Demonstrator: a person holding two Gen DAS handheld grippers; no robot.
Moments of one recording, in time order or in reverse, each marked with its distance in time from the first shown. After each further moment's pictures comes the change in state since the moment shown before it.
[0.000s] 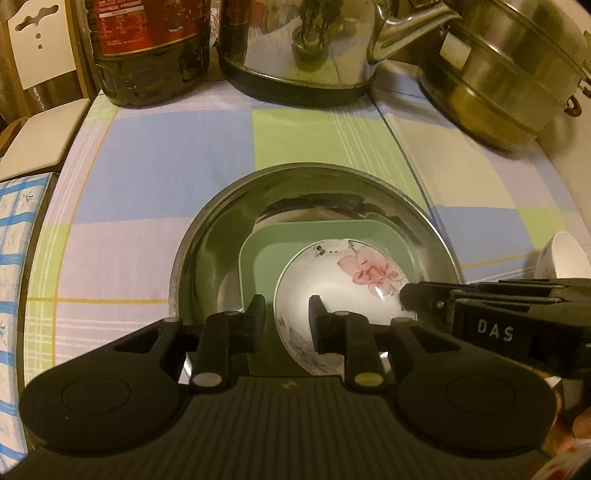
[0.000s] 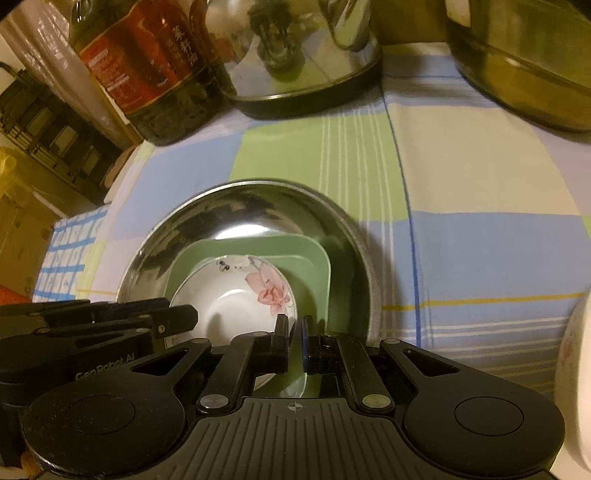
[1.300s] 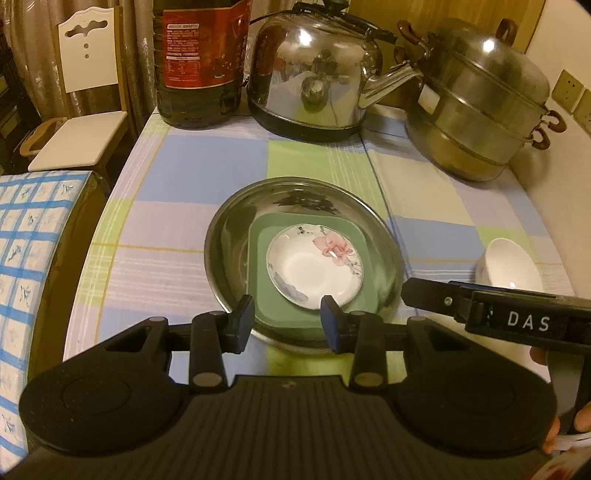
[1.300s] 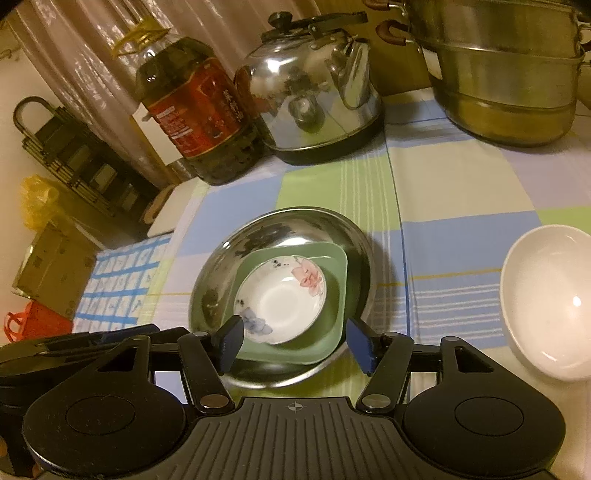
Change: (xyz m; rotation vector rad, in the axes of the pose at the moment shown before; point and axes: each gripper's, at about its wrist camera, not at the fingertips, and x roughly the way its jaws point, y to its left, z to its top) left arm -0.111 -0.024 -0.056 -0.092 -0.125 0.036; right arm -0.103 0.004 -0.043 0.002 -0.129 0.122
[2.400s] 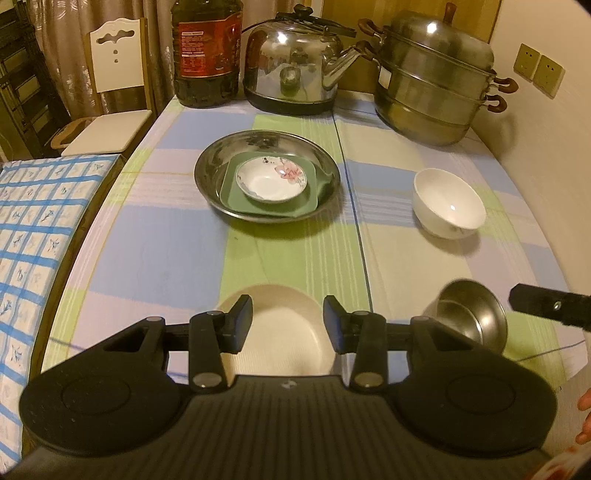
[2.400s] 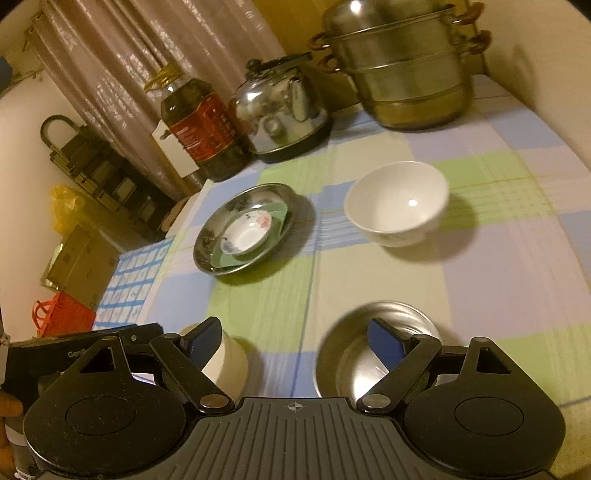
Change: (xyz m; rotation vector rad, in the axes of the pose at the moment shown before) left arm -0.101 -0.087 -0.131 -0.019 -0.045 0.085; right arm -0.183 -0.085 -0.113 0.024 -0.068 0.043
